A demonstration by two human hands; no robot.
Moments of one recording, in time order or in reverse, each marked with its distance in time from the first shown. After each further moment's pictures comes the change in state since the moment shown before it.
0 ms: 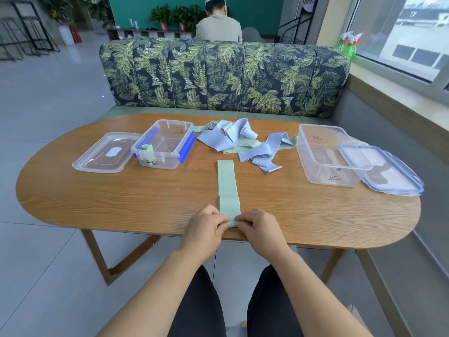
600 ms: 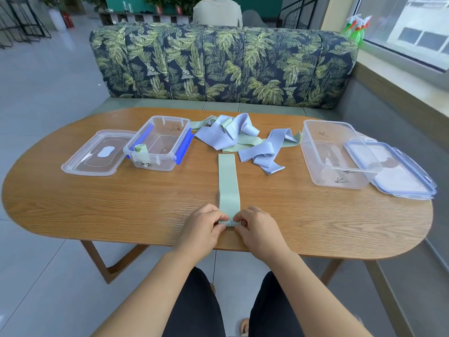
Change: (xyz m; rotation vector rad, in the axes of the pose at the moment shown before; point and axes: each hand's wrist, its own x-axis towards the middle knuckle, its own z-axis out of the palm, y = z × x) left_hand 0.027 -0.011 -0.003 -0.035 -0.035 0.016; right_hand 0.025 -0.004 -0.002 -0.137 -0.001 -0.124
